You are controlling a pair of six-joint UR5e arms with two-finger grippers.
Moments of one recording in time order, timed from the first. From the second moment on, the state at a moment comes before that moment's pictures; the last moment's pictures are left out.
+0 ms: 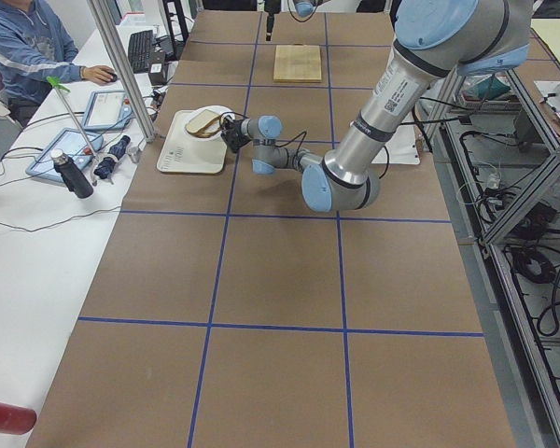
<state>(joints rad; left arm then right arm) -0.58 -2.38 -0.97 -2.91 -1.39 -2.26 1.18 -1.60 1.74 -0.93 2.39 0.81</state>
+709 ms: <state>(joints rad) -0.57 -2.45 -0.87 -2.82 -1.30 -2.33 1.17 -1.61 1.75 -0.93 2.38 0.81</state>
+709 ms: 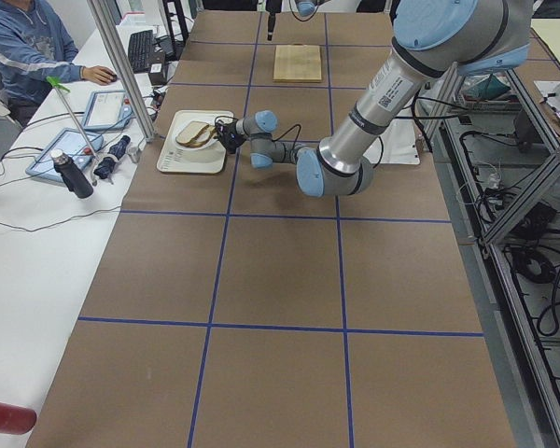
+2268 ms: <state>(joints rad) -0.74 -1.86 -1.58 -2.59 -1.65 -1.70 1.24 -1.60 1.74 -0.98 2.37 0.76</state>
